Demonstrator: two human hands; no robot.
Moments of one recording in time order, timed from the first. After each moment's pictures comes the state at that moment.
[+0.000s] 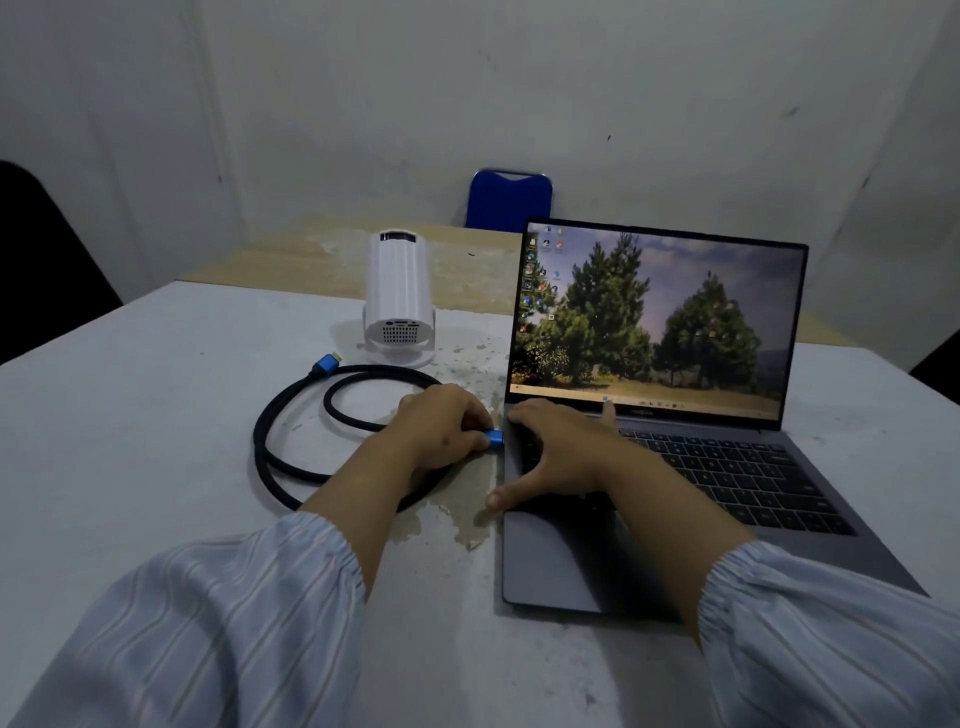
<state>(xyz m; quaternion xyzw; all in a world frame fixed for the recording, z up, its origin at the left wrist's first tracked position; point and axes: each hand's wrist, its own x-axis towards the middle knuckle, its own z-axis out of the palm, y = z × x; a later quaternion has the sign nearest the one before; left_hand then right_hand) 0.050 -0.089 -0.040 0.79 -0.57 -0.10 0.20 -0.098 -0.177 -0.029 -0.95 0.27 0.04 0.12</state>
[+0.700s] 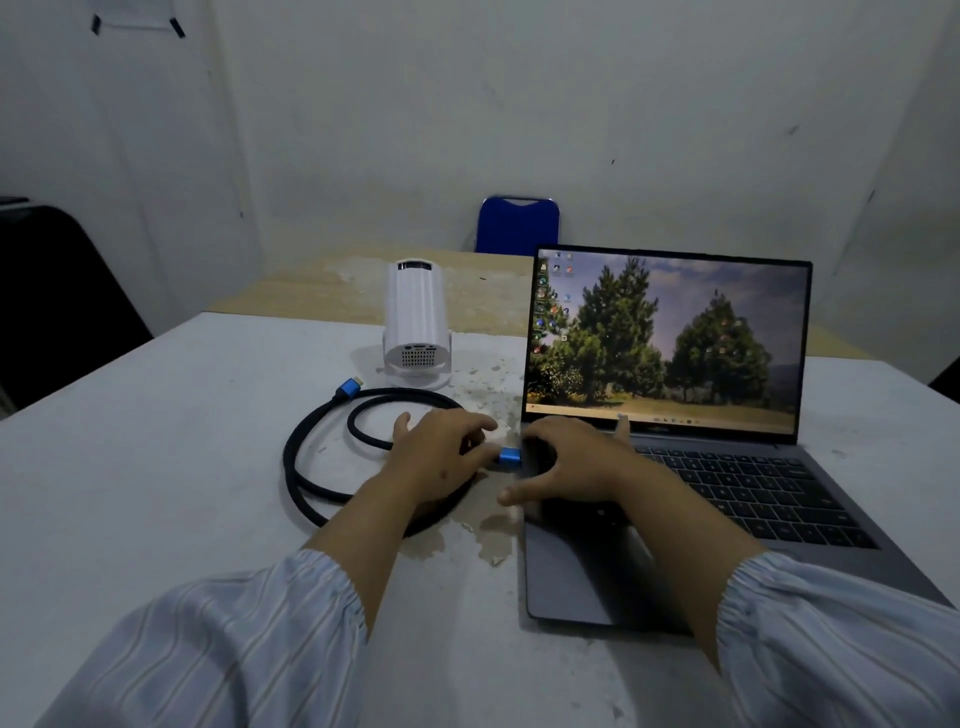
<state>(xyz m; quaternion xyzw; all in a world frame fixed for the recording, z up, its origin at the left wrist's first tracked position) 0.059 -0.071 -0.054 0.80 -0.54 -0.04 0.25 -0.093 -0.169 -0.025 -0.94 0.30 0.00 0.15</state>
